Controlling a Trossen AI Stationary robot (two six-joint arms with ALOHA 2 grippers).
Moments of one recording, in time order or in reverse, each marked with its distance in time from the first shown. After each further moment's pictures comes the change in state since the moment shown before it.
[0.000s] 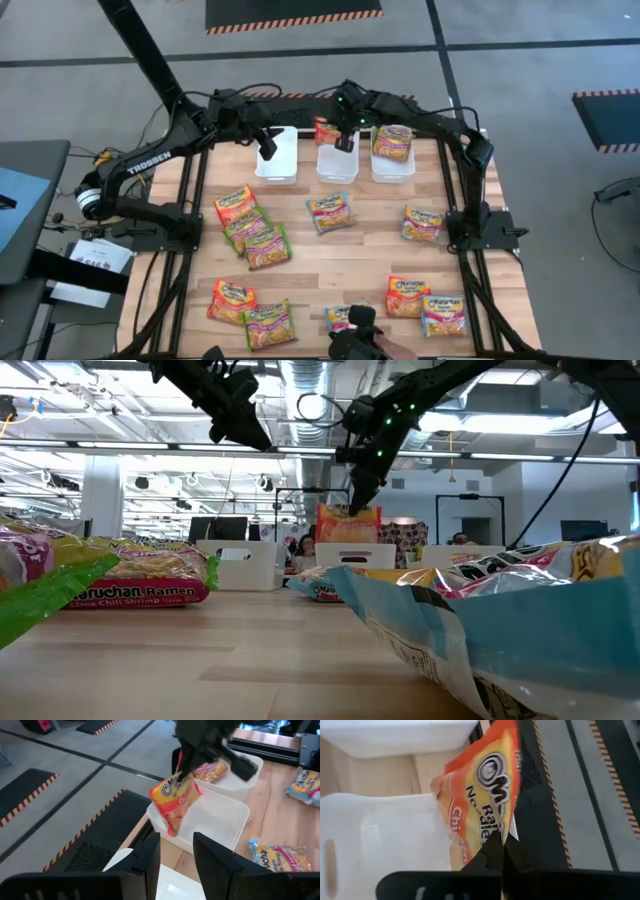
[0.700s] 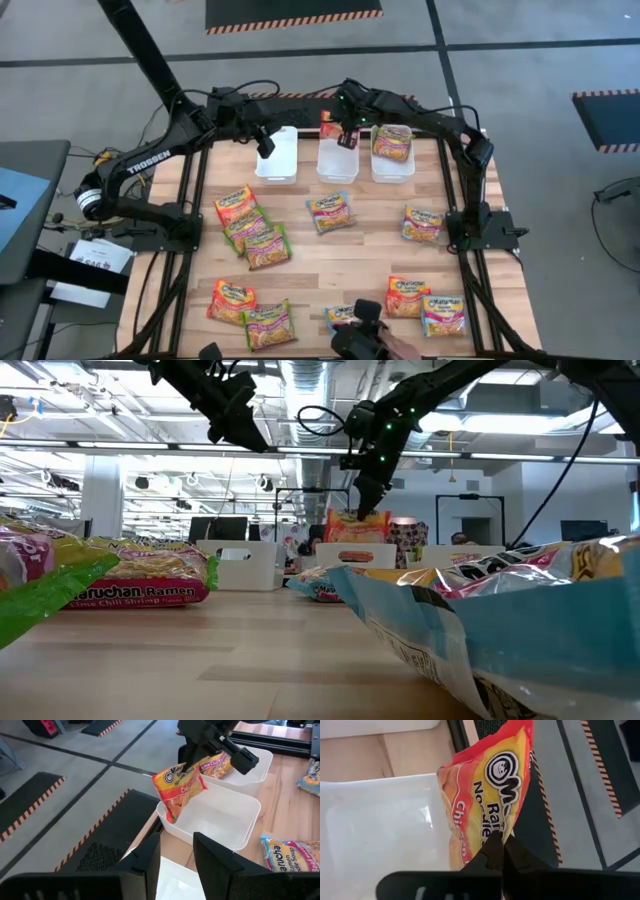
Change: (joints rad) left arm 0.025 0.000 0.000 -0.006 0.001 0.058; right arm -0.025 0.009 0.000 -0.006 0.077 0.005
